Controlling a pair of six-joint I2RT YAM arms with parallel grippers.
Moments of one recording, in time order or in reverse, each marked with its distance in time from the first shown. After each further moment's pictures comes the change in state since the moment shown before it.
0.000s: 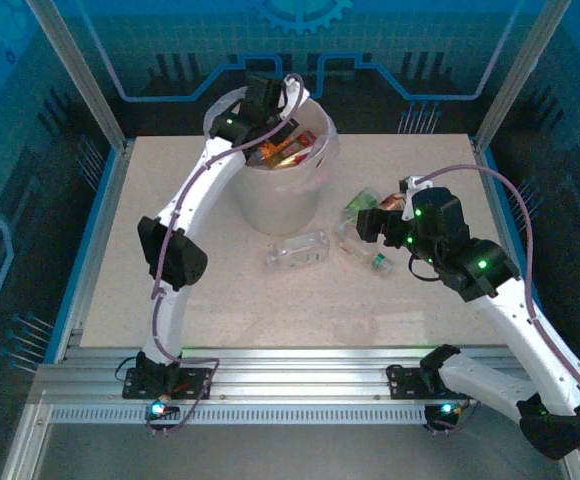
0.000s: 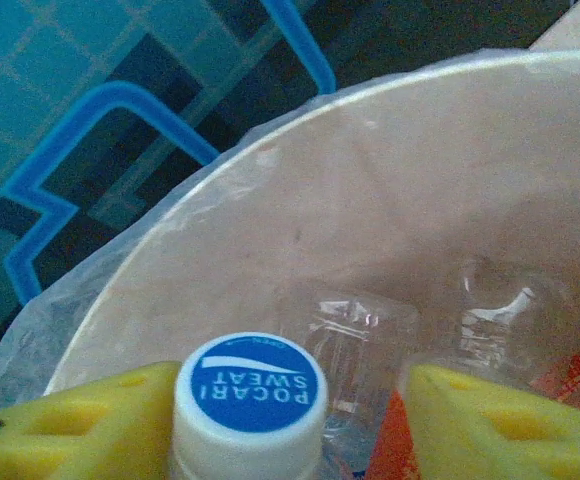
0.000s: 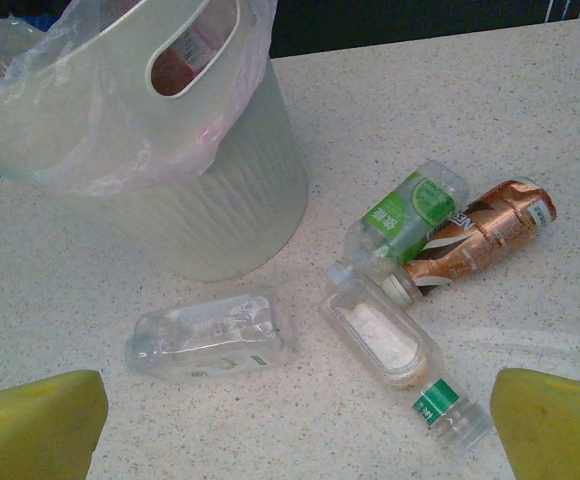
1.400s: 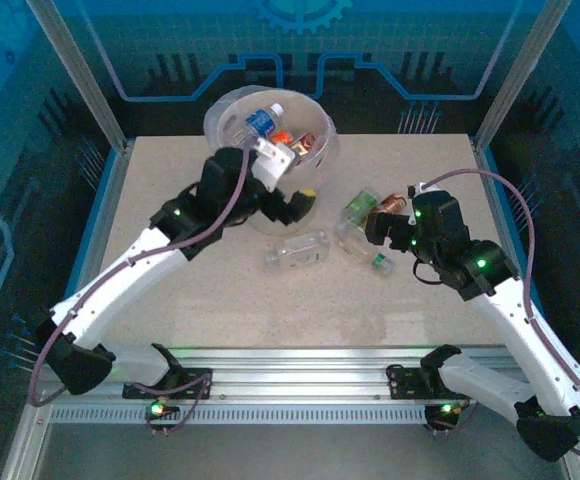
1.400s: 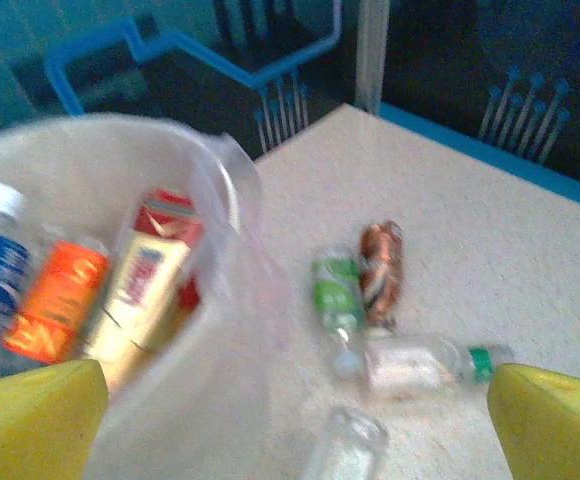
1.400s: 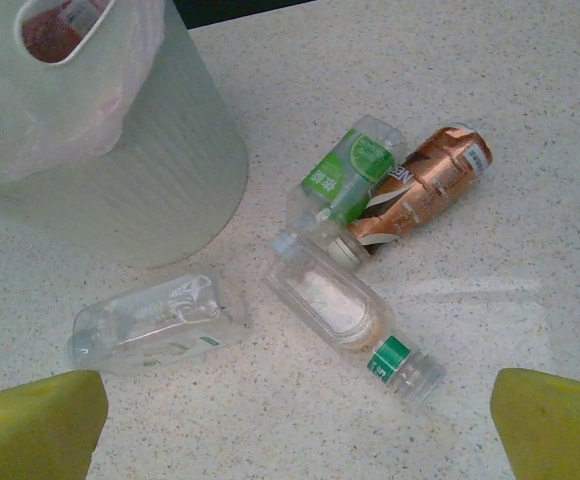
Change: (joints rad) left arm -0.258 -0.874 -1.029 0.320 0.226 -0.393; right arm -0.048 -0.003 -0.030 -0.074 0.044 0.061
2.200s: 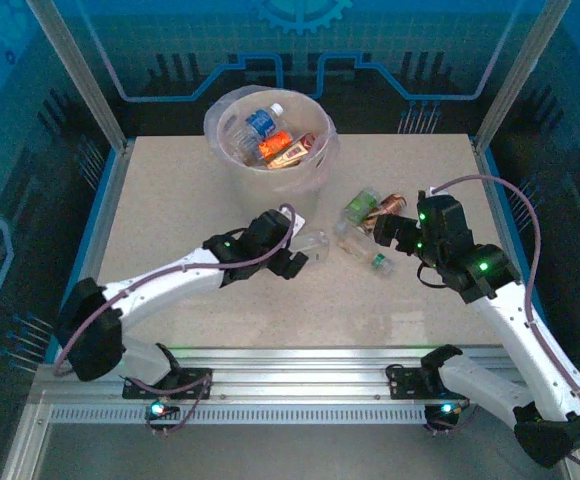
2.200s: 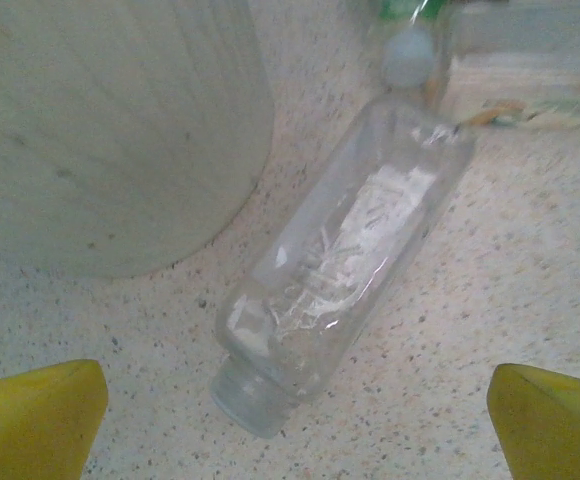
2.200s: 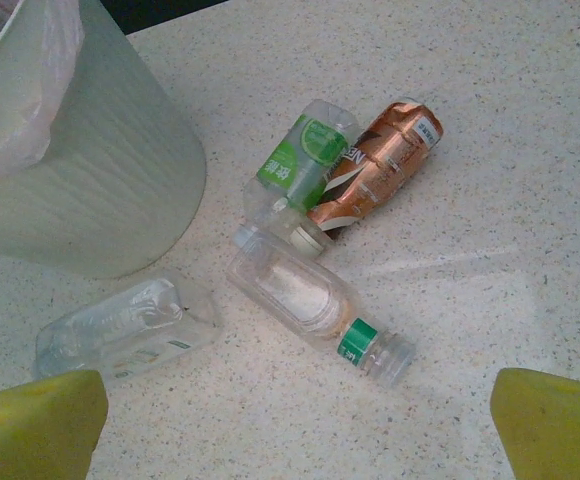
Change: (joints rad) left arm -0.101 0.124 -0.364 0.006 -0.270 -0.132; right arm -0.045 -0.027 -0.040 -0.023 0.021 0.060
